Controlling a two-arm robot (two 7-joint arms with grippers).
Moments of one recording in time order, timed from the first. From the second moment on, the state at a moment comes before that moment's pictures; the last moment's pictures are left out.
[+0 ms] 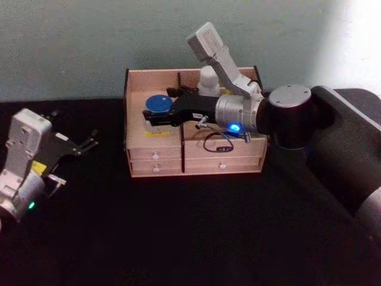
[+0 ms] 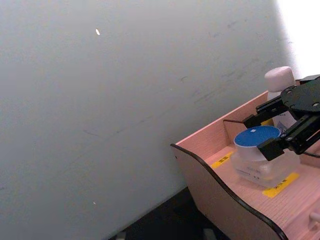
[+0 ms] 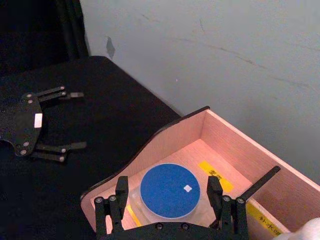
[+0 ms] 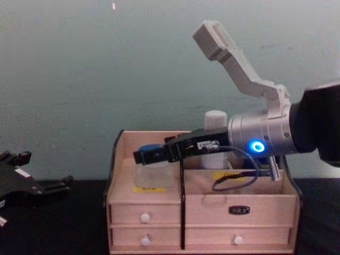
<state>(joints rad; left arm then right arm) -0.20 0.60 0.45 -1.41 -0.25 -0.12 0.03 0.77 0.16 -0.64 -0.96 0.32 0.24 0.56</state>
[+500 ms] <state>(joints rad) -0.20 0.60 0.45 -1.41 -0.25 -0.12 0.03 0.75 0.18 -0.63 -1.00 0.32 0.24 0.56</state>
